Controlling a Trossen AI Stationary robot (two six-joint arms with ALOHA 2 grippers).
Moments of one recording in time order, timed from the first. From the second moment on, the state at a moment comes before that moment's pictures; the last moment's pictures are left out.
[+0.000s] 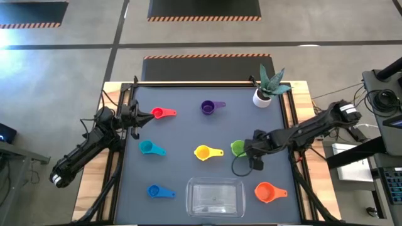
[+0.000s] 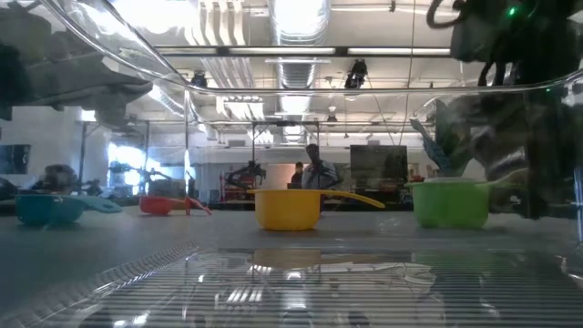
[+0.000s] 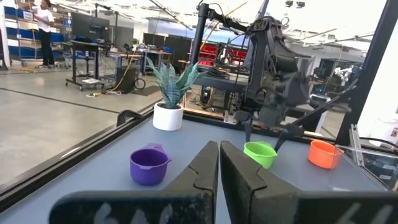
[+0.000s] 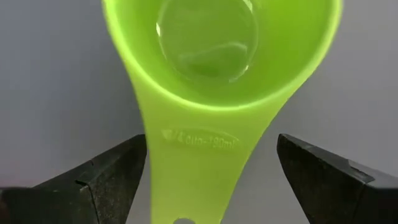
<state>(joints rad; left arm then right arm) 0.81 0.02 0.02 0.10 0.64 -0.19 0.25 1.35 0.62 -0.59 0.10 0.46</state>
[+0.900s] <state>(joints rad) 0.81 0.02 0.02 0.10 0.64 -0.19 0.25 1.26 0.65 -0.60 0.10 0.47</state>
